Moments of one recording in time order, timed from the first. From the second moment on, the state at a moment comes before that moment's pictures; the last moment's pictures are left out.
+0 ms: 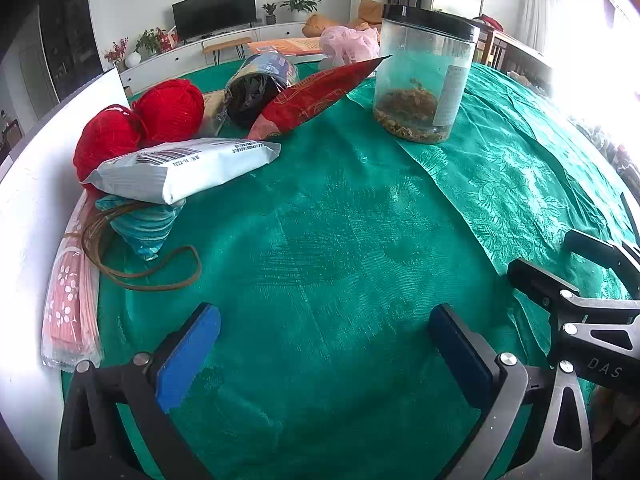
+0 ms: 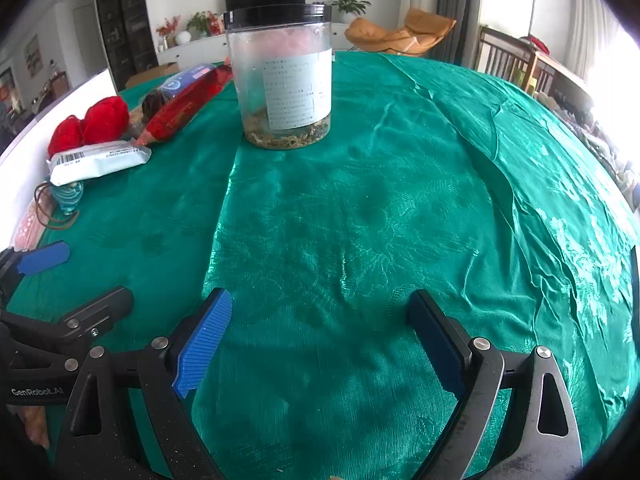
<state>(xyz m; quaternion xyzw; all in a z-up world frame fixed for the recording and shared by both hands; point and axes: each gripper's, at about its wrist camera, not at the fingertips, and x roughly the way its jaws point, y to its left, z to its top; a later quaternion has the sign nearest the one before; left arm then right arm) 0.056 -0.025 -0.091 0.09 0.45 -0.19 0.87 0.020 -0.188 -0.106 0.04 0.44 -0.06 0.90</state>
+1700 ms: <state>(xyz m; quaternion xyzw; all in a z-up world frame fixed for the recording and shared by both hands) 0.057 -0.025 -0.093 0.09 0.45 -0.19 0.87 0.019 -0.188 -0.107 0.04 0.44 -0.06 0.90</state>
